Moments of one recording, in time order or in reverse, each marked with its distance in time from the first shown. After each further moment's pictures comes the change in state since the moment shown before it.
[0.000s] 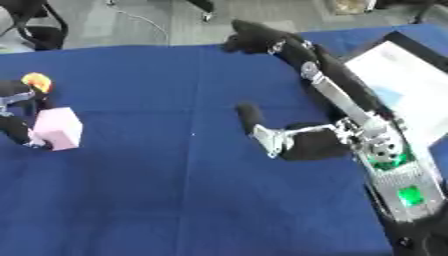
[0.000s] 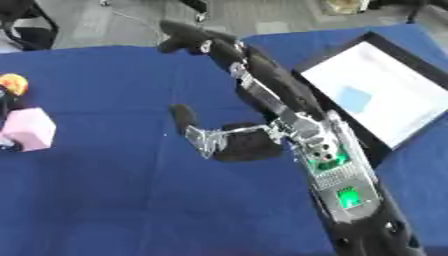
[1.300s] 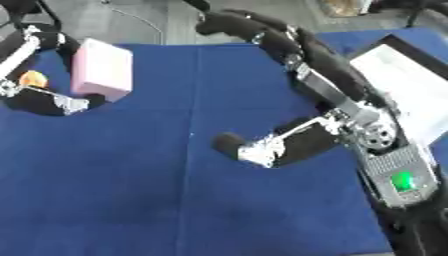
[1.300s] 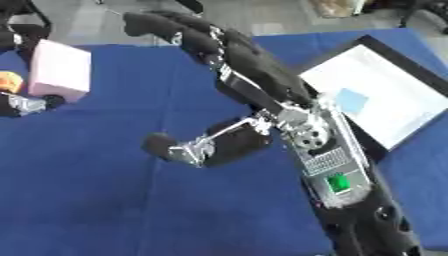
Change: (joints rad) left arm 0.161 -0.287 0.073 -0.613 0.723 -0.003 0.267; right arm -0.075 -0.019 -0.001 -0.020 0.105 -0.094 0.035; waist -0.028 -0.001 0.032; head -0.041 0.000
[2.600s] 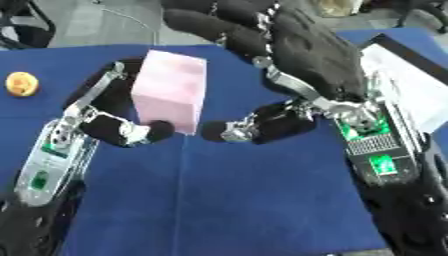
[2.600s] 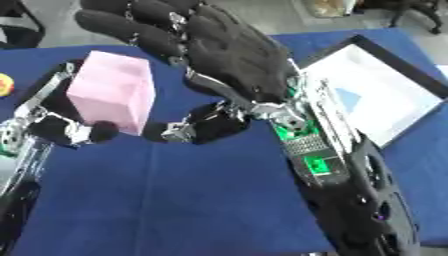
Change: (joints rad) left arm -0.011 -0.190 -0.197 -0.053 0.444 0.102 -0.200; right arm -0.065 0.001 0.019 0.000 0.340 -0.109 -0.087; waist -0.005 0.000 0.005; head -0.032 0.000
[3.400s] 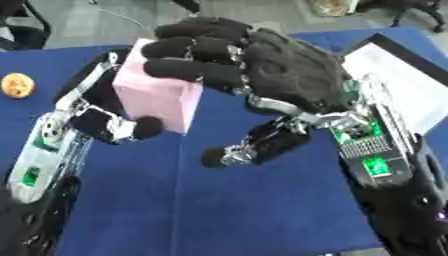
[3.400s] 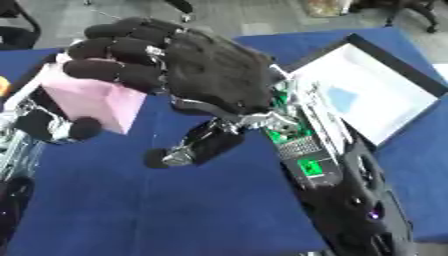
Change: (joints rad) left arm -0.027 0.010 -0.002 -0.040 0.076 0.012 -0.033; right arm -0.006 0.000 0.005 0.000 -0.036 -0.076 0.172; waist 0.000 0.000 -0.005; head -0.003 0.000
